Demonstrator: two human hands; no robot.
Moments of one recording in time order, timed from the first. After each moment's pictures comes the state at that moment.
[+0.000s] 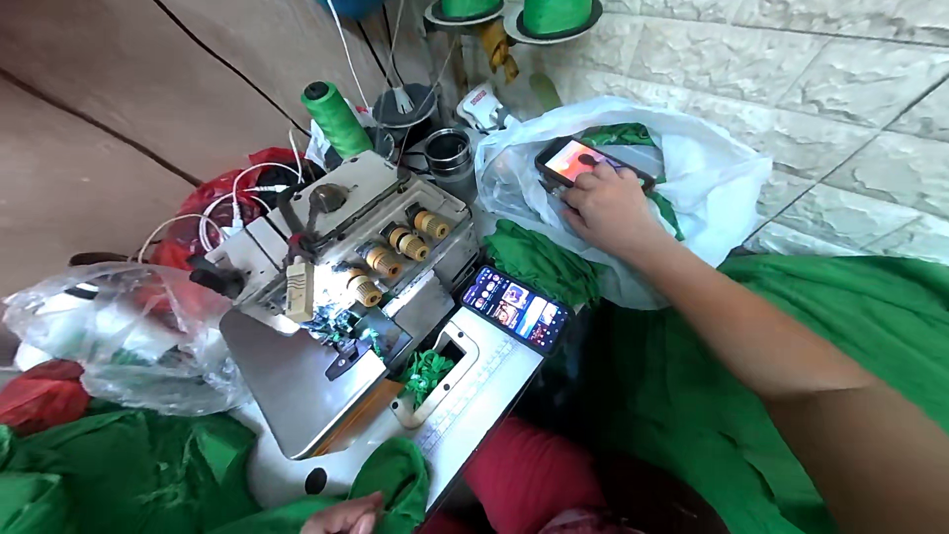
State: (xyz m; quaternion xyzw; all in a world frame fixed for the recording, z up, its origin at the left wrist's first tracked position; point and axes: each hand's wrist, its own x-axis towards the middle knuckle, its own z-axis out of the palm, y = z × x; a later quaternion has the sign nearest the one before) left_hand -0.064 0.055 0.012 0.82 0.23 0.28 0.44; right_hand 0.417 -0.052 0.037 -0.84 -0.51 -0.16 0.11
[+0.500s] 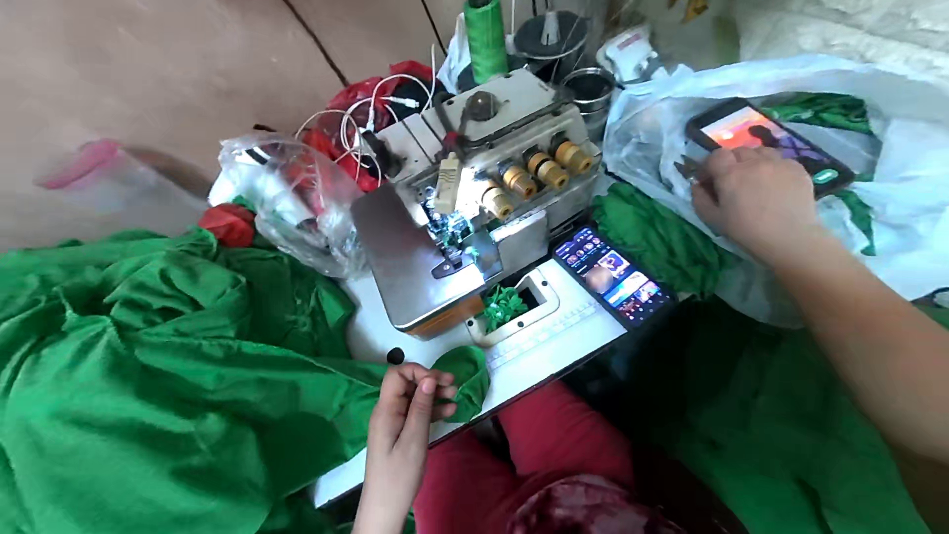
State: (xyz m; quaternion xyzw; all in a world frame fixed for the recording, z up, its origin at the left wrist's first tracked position) left_hand -0.049 0.038 0.005 0.67 0.36 0.36 0.53; right_hand 0.402 -0.038 0.043 -0.86 -0.49 -0.10 0.11
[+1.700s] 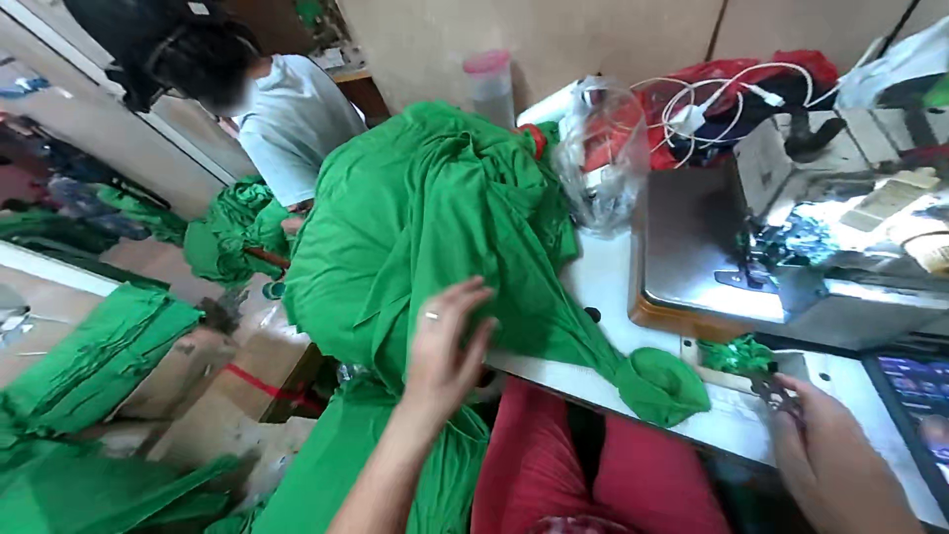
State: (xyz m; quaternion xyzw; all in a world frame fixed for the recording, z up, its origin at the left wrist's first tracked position) left_hand -0.188 0.022 0.042 0.75 0.51 0.41 -0.02; right_hand 0.187 -0.034 -0.029 -0.67 -0.67 0.13 0.29
